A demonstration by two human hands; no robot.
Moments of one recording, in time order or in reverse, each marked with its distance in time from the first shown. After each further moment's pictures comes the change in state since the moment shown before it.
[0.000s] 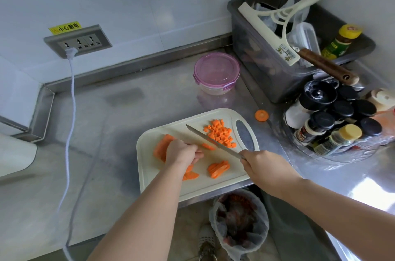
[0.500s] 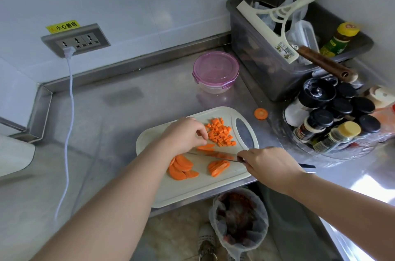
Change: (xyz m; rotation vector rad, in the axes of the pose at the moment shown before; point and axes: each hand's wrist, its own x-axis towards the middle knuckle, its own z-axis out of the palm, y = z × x) left_hand -0.001 0.048 -0.027 0.951 -0.218 0.817; right_hand 0.002 0.015 0.008 -0.256 0.126 -0.216
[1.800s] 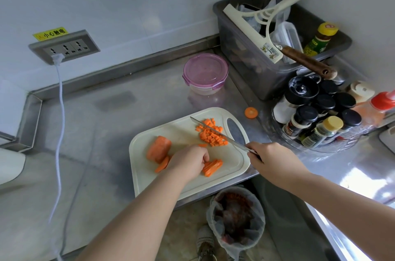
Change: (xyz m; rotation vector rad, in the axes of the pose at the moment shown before) left_hand -0.019 0.013 0.060 0.088 -0.149 -0.087; right_hand -0.023 0.000 -0.031 0.356 0.020 0.346
